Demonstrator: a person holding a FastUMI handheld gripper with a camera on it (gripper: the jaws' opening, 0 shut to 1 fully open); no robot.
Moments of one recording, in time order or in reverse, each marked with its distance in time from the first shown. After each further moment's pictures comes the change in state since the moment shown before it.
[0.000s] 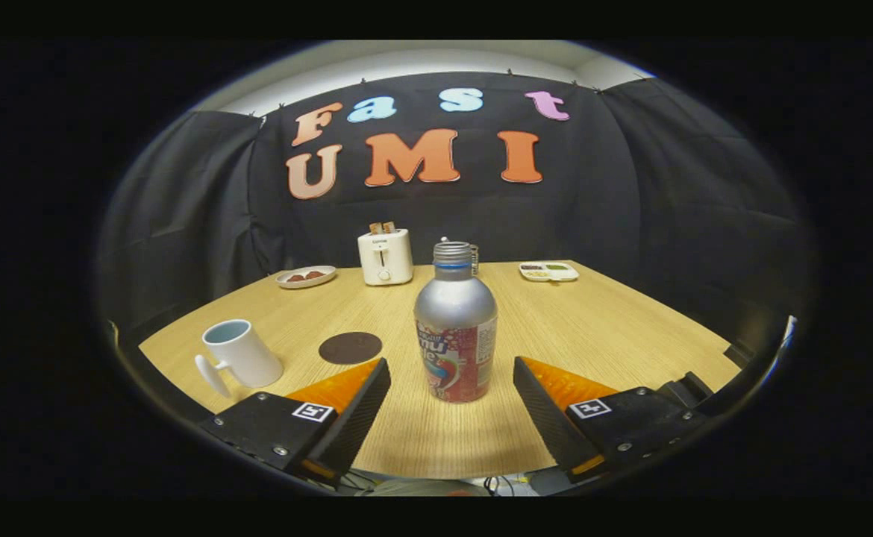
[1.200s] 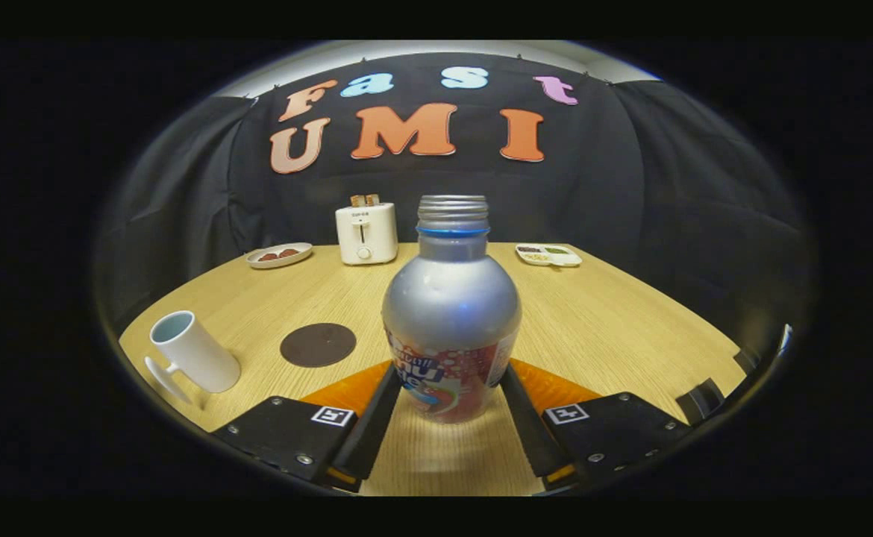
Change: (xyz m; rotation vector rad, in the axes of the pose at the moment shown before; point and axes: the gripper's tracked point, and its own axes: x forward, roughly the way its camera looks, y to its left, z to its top) arm 0.049 0.003 -0.016 -0.046 0.108 -0.065
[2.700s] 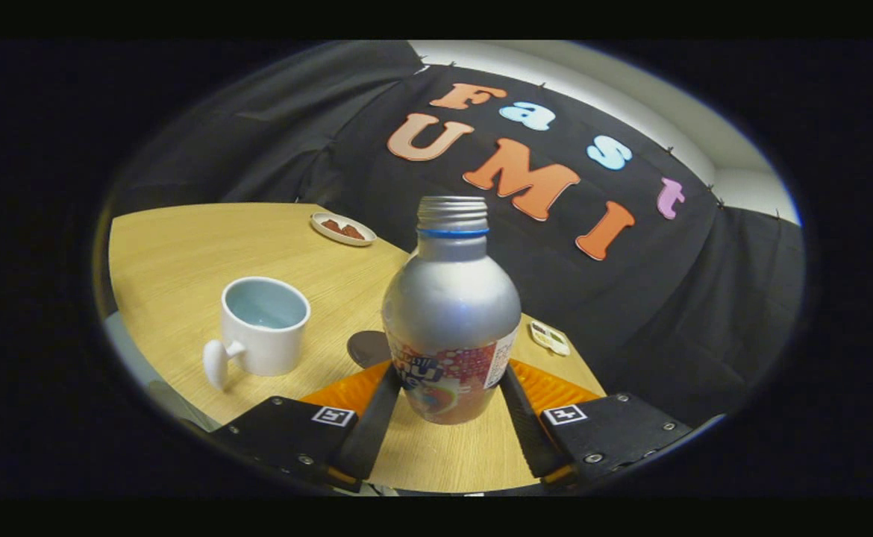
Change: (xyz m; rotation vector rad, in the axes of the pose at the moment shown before) arm -0.061 0.113 0.056 -0.628 -0.169 -0.067
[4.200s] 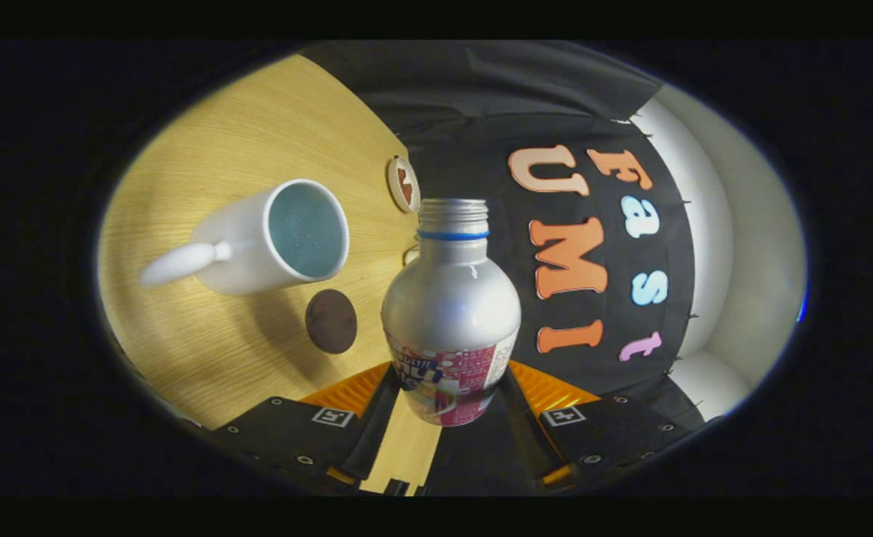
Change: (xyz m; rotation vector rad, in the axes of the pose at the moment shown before) arm 0.007 0.001 0.038 -0.783 -0.038 -0.138
